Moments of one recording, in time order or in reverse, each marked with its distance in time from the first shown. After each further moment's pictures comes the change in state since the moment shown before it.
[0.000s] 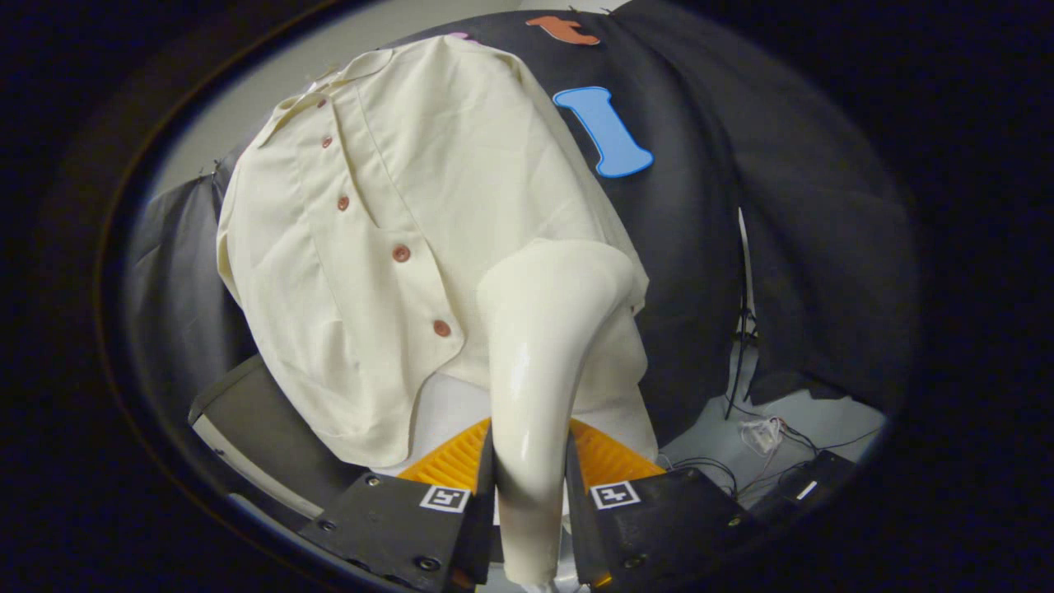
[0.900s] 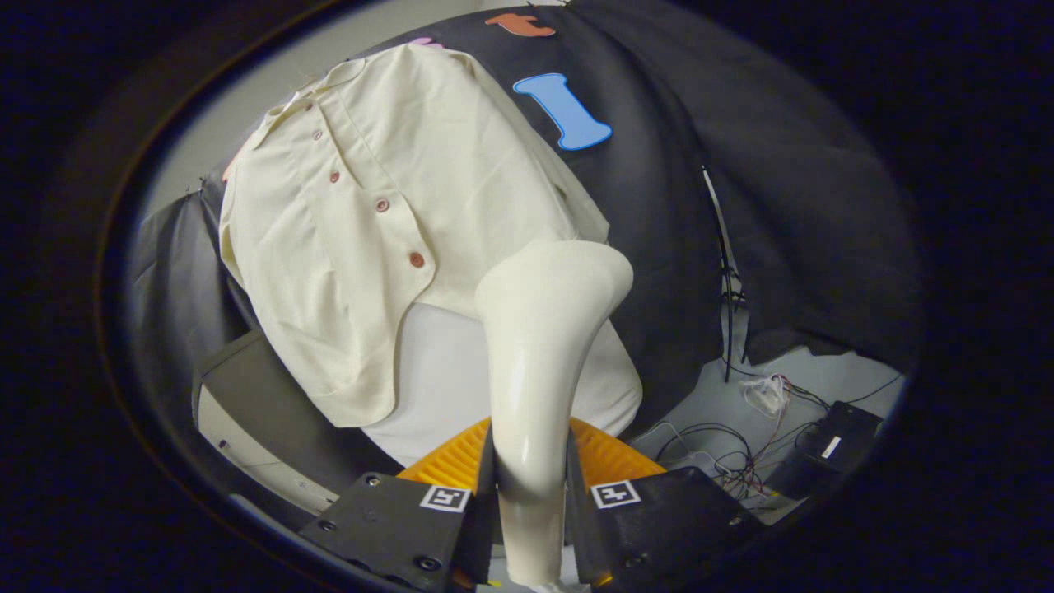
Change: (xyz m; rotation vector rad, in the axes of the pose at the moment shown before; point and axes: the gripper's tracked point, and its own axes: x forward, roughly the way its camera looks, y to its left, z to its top) arm -0.050 -0.011 -0.051 0.079 0.000 -0.033
